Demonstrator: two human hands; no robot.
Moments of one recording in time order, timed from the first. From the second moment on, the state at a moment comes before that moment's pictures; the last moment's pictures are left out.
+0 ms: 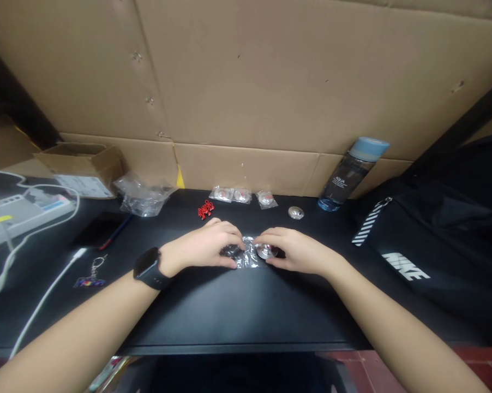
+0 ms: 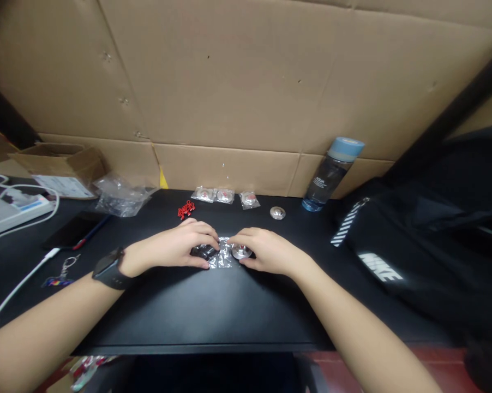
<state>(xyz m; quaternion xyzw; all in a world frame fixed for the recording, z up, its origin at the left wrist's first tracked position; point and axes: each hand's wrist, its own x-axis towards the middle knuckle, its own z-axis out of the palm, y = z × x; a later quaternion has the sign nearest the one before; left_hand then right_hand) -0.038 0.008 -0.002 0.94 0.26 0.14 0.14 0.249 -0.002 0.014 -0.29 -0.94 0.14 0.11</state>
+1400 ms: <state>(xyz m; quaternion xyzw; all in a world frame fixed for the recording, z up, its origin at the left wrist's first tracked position) -0.043 0.011 0.003 0.94 0.29 0.12 0.15 0.243 0.011 -0.004 -0.31 -0.84 0.37 0.24</state>
